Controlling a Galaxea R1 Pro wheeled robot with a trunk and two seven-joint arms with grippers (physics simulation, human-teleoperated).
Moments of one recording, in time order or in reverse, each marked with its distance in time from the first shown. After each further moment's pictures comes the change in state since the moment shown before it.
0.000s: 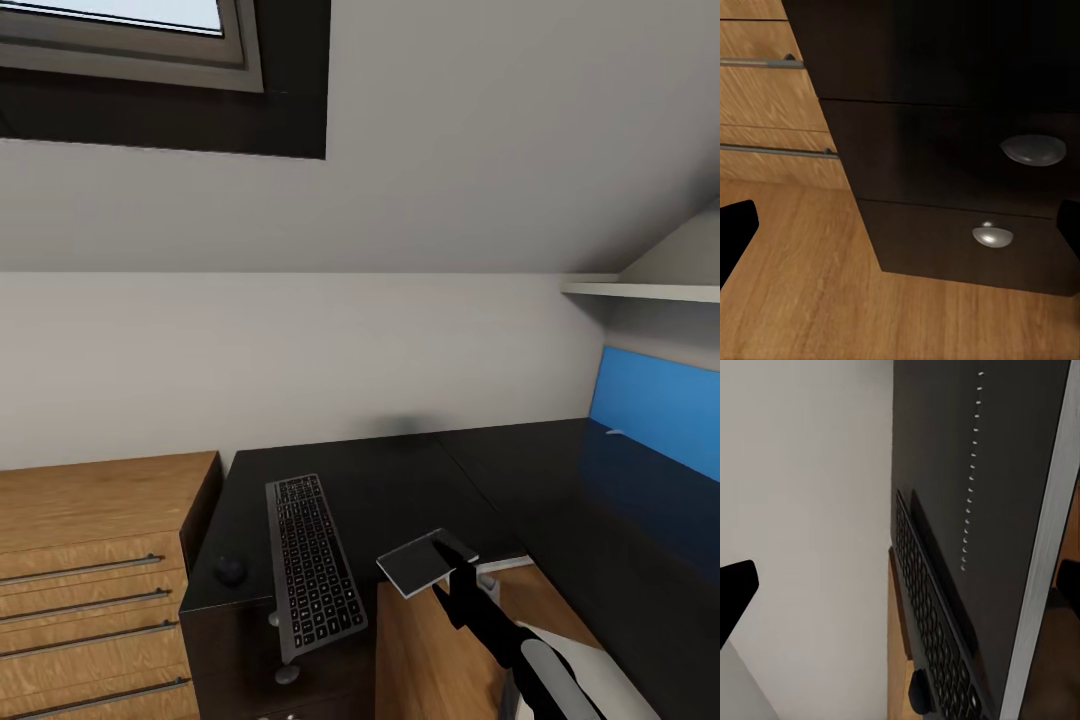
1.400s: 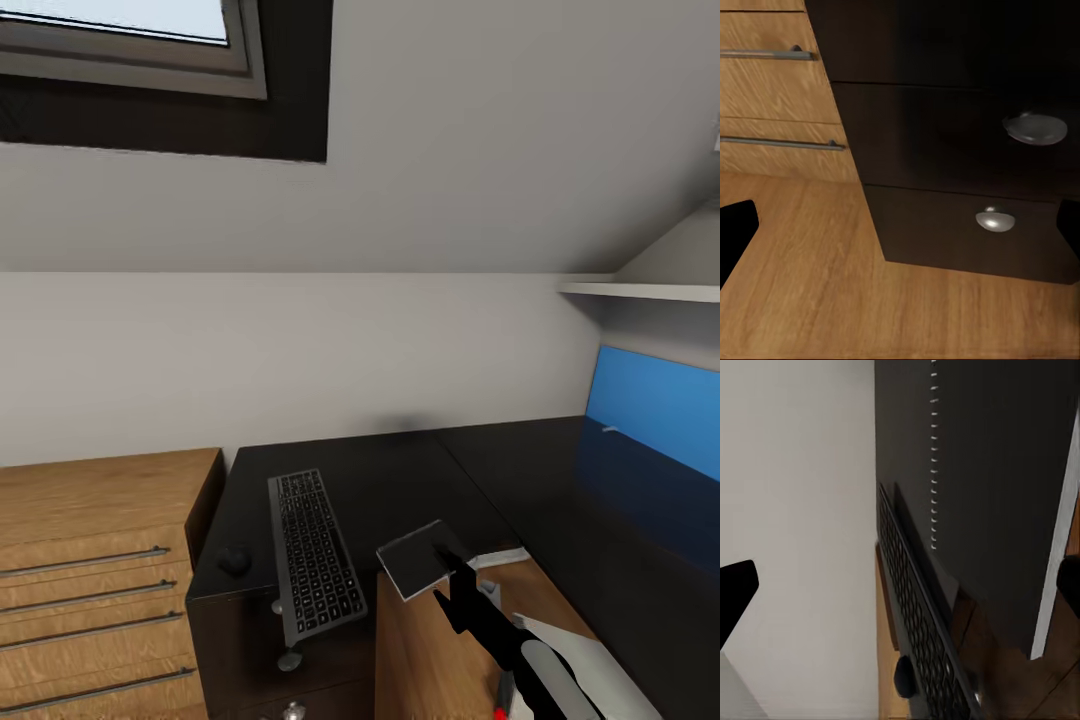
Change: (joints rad) left arm 0.000 0.000 -0.001 0.002 0.000 0.001 -0.002; right arm -0.001 0.000 -0.003 0.008 -0.001 0.000 -0.037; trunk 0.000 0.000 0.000
